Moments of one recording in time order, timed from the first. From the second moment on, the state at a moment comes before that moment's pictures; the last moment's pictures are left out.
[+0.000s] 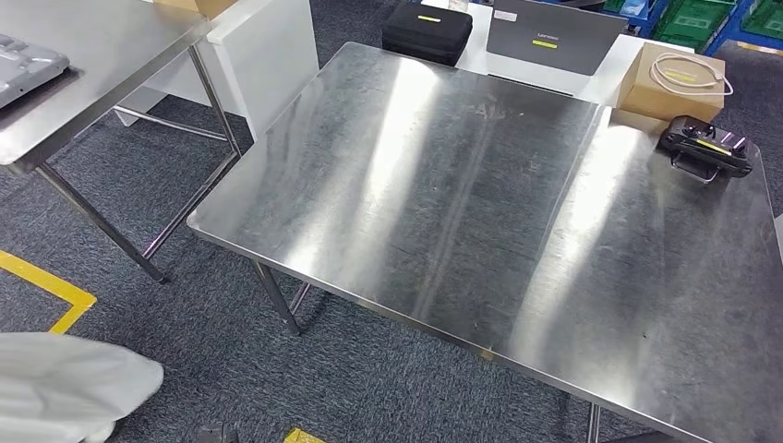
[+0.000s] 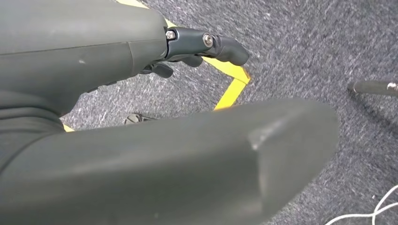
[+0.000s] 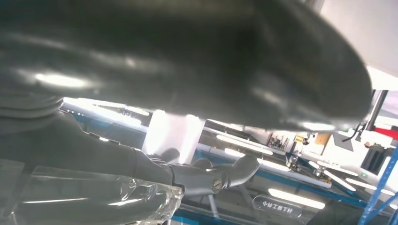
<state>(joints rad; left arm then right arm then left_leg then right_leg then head) -0.12 -0.21 0.62 -0.21 -0.36 0.15 -0.45 -1.03 -0.79 0.02 -0.24 1.37 -0.12 0.37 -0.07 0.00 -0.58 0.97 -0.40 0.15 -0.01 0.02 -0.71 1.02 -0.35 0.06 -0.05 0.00</state>
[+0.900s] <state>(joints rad) -0.13 -0.21 0.62 -0.21 -0.36 0.15 -0.45 -0.99 -0.79 -0.01 -0.25 1.37 -0.13 0.35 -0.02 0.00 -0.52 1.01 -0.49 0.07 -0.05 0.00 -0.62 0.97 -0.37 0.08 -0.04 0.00</state>
